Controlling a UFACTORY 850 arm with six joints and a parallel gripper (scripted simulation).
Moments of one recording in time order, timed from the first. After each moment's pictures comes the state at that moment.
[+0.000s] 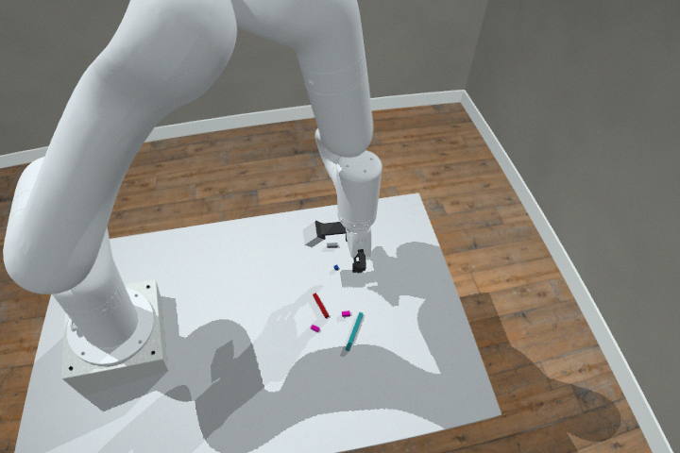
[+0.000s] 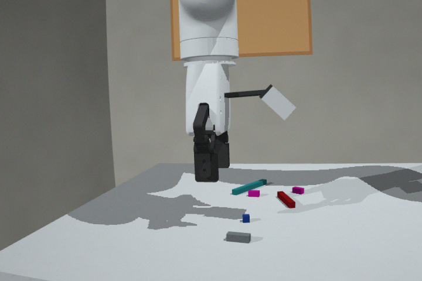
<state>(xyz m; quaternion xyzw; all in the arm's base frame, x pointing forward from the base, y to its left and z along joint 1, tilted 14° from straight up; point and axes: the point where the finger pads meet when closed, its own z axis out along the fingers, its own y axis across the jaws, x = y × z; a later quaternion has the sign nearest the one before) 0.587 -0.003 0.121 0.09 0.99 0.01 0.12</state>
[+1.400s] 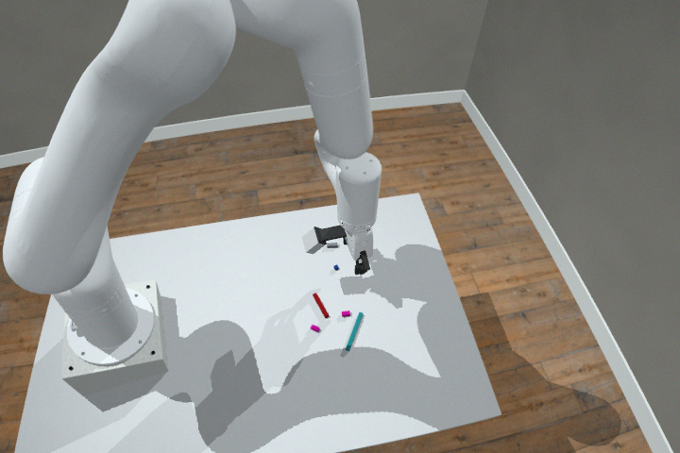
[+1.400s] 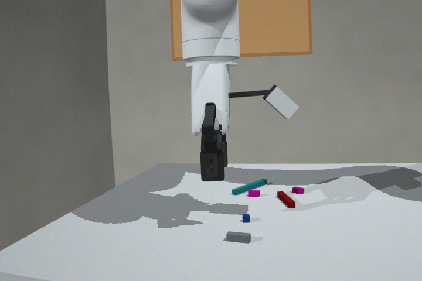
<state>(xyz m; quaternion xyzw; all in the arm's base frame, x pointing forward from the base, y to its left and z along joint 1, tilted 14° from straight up) 0.584 -0.009 0.121 0.03 0.99 0.00 0.12</state>
